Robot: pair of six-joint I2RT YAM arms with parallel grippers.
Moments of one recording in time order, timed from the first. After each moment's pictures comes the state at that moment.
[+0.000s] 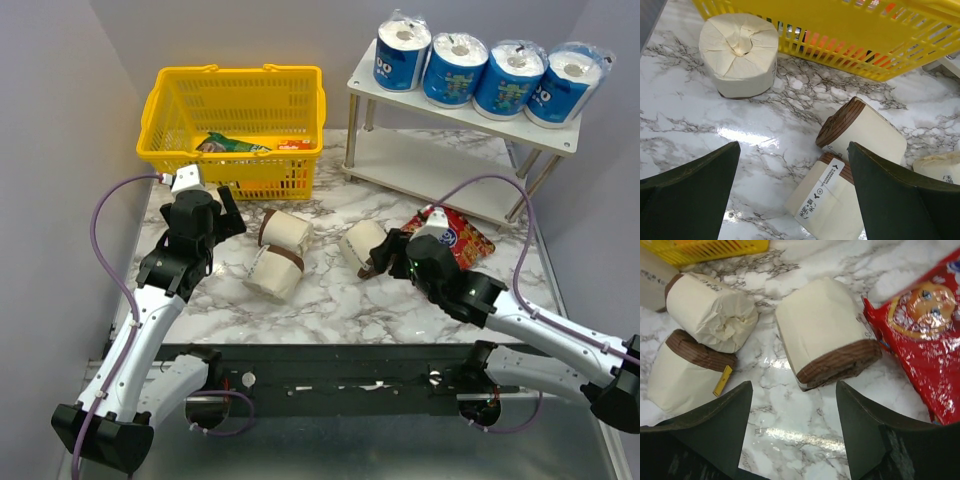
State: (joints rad) left arm -0.29 0.88 0.96 -0.57 -0.35 -0.43; right arm 0.90 0.97 0.75 -0.28 0.48 0.66
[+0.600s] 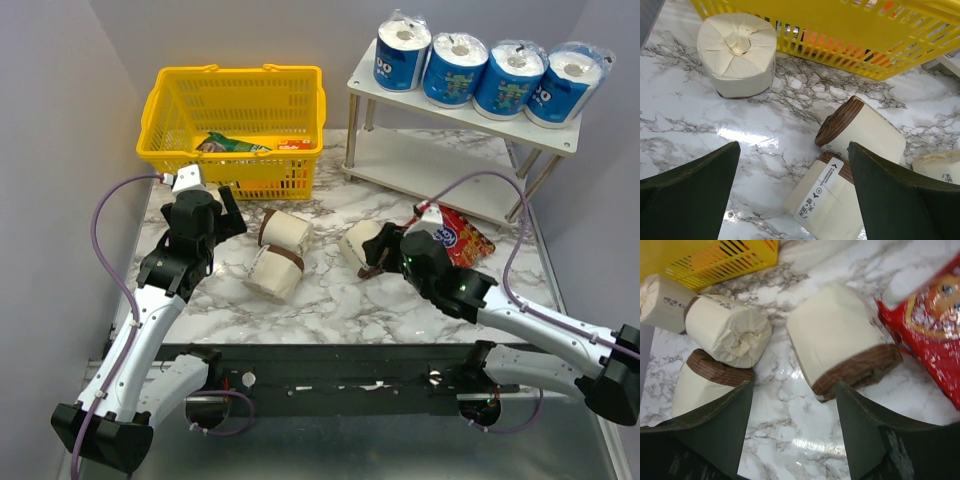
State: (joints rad) left arm -0.30 0.88 0.96 -0.57 -0.35 -0.43; right arm 0.90 0.98 0.67 -0.16 0.51 0.80
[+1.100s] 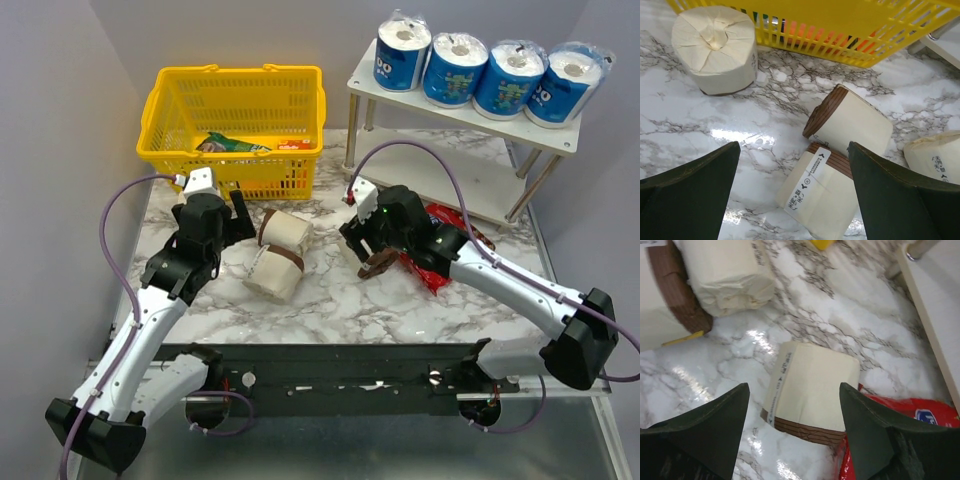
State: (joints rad) left arm -0.37 0.88 0.95 -0.57 -0.37 -0.43; right arm 0.79 1.31 1.06 -0.33 0.09 -0.16
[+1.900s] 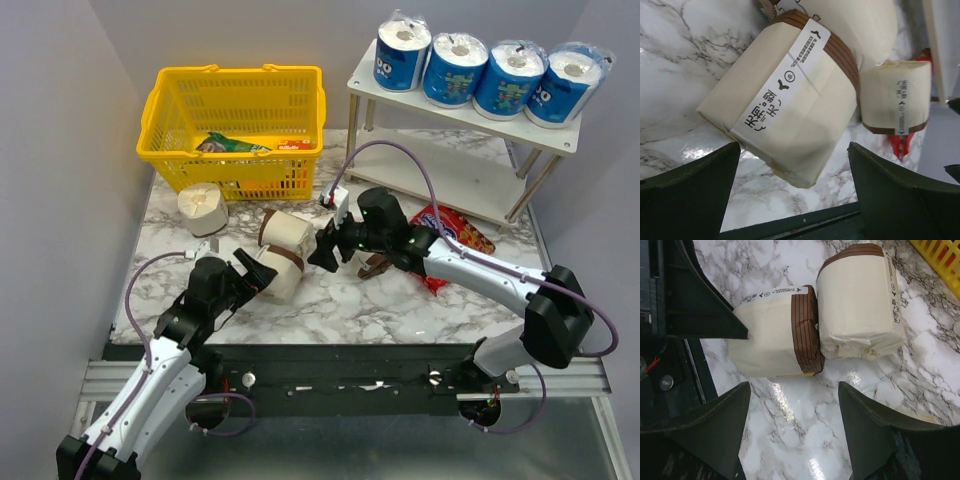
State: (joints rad) left arm -0.38 0.58 0.39 -0.43 0.02 -0.96; right arm 0.82 1.48 1.07 -0.06 -0.36 0.02
